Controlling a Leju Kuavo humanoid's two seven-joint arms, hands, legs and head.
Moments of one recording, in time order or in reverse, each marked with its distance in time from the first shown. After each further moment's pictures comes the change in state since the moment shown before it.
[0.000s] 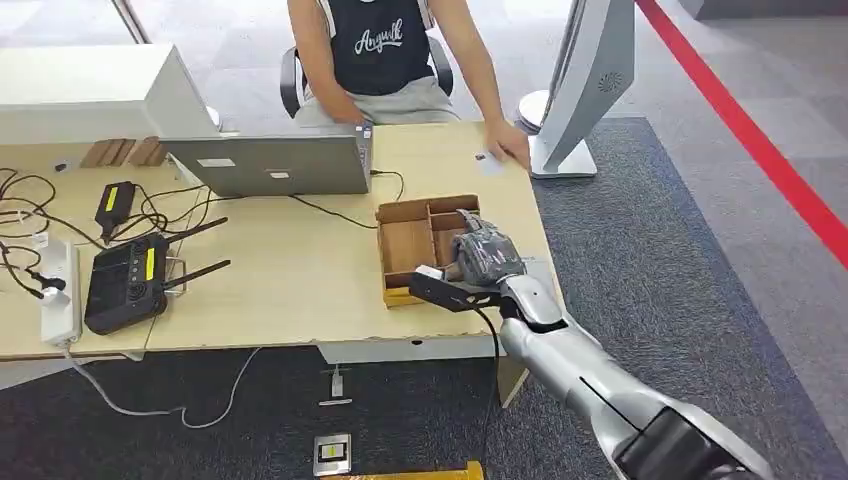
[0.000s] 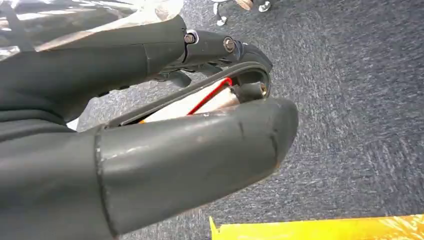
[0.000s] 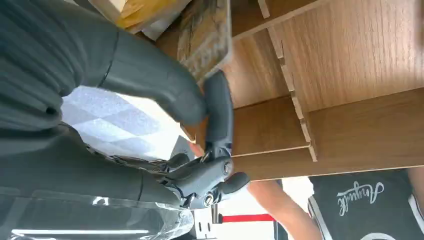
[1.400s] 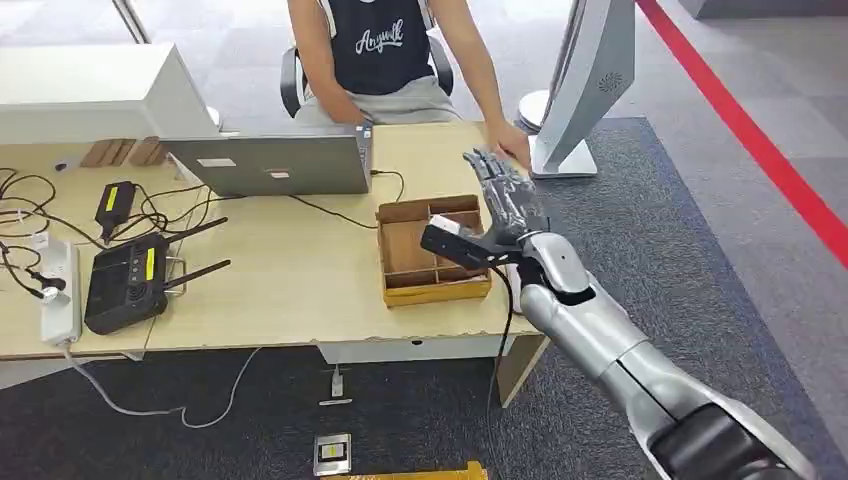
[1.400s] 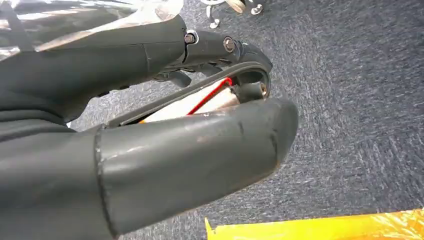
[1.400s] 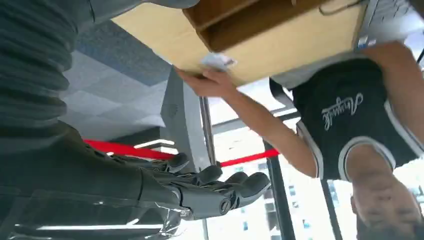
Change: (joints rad) left arm 0.001 0.000 -0.006 -0.001 -0.006 -0.002 -0.022; right arm -0.001 -0.122 -0.072 -0.346 0.034 0.074 0.063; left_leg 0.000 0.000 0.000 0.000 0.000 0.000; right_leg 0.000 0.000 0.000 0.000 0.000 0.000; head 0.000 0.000
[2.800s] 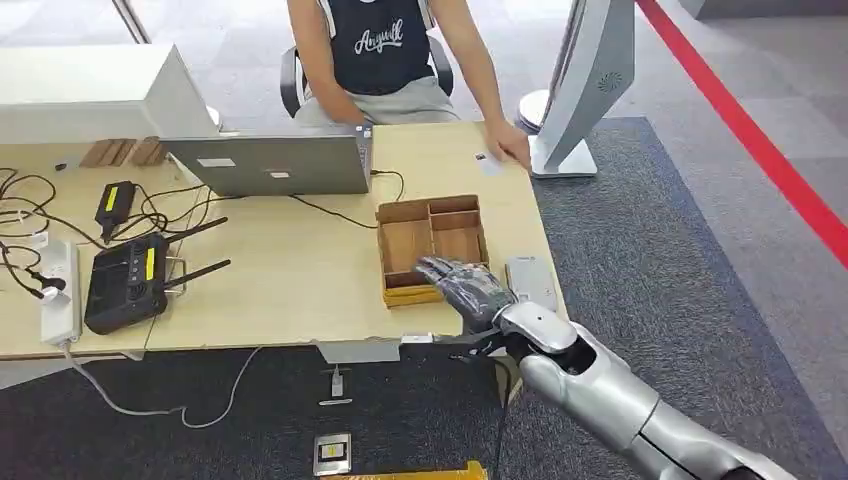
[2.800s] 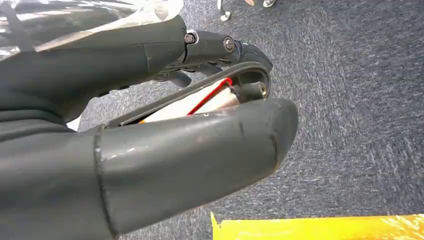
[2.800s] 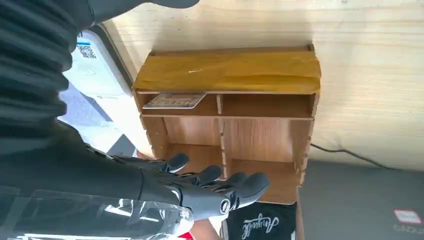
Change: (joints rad) left arm -0.002 0.000 -0.001 0.000 0.038 0.003 0.026; right arm 0.181 -0.111 0.136 -0.357 -0.029 0.422 0.008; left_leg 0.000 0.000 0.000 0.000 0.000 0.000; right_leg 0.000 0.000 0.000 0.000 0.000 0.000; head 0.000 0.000
